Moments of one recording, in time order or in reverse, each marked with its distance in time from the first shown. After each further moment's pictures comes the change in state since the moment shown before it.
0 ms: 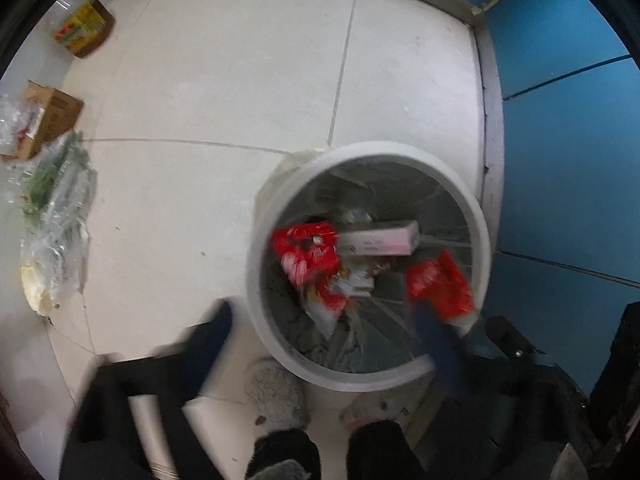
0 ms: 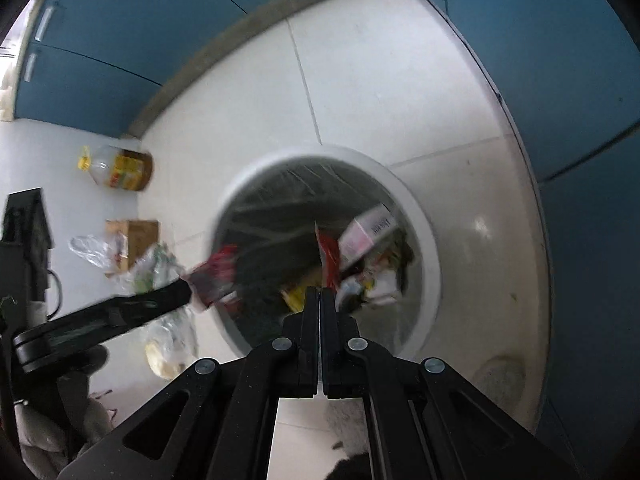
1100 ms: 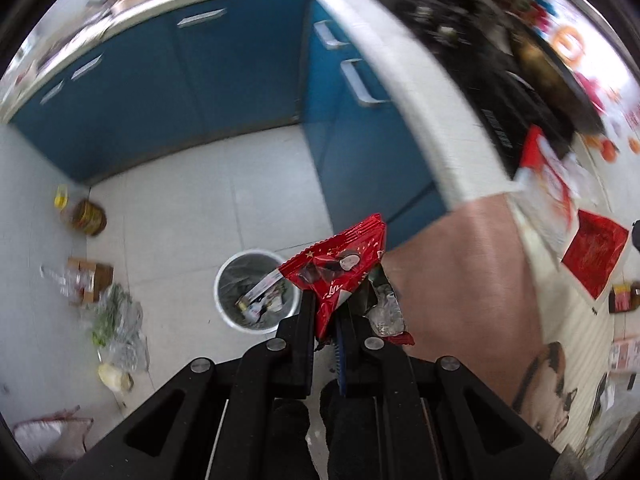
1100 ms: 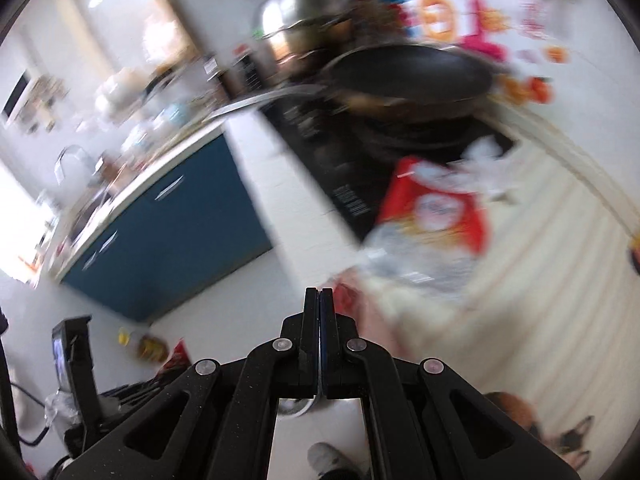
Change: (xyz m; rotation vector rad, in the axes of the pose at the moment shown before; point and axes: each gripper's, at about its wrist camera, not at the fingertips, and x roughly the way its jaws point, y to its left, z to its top) left arm -0.447 -0.223 -0.140 0.412 -0.273 -0.053; right arm -0.684 0.026 -0.111 0.157 -0.664 -0.187
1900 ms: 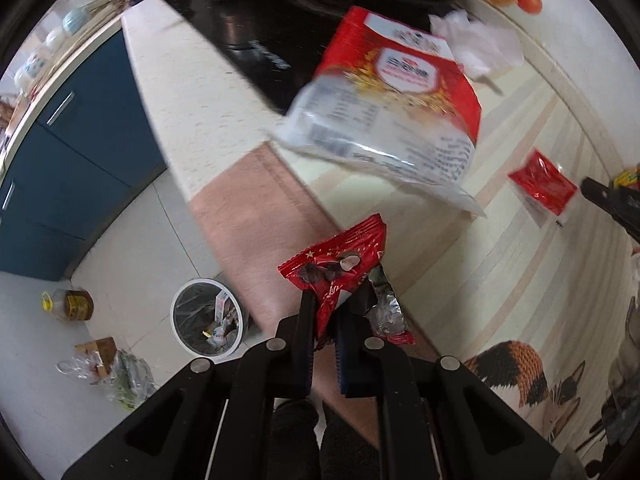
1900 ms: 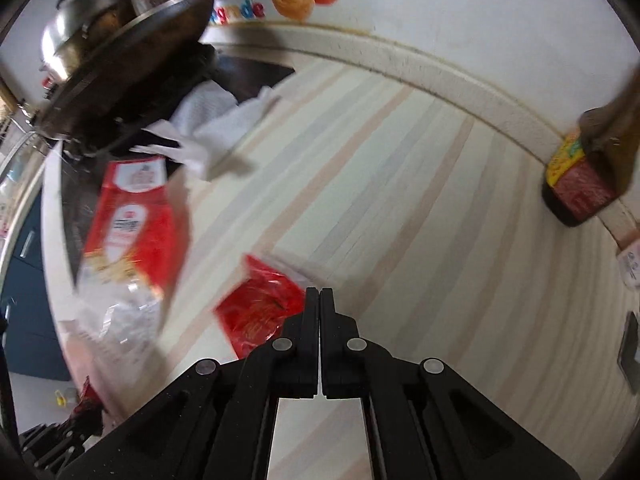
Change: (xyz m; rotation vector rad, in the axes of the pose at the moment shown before) left arm 0.039 -0.248 -0.008 0.403 0.081 0.018; right arm 0.054 -0.283 -0.003 0.306 0.084 -0.374
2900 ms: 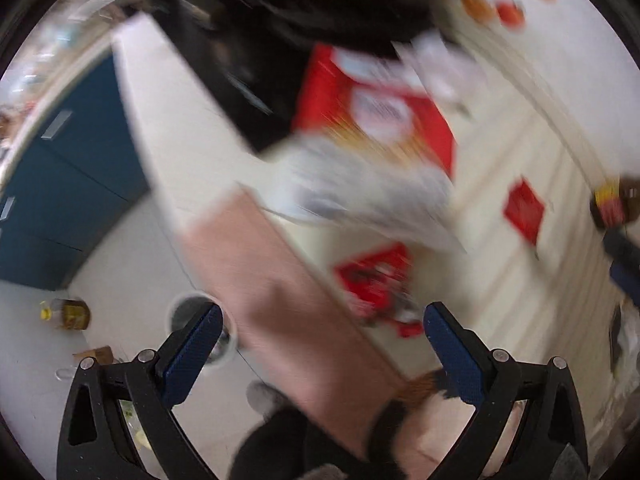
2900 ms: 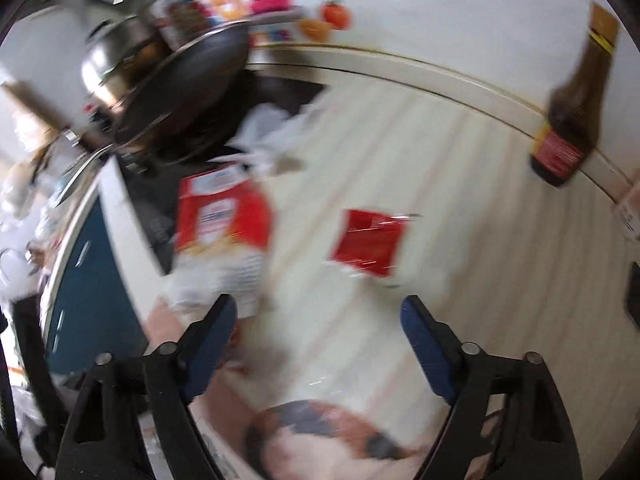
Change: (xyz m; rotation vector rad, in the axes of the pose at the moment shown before) left arm -0.001 -0.028 0.020 0.045 0.024 -0.030; right arm -0.084 -0.020 -0.002 0.104 0.032 0.151
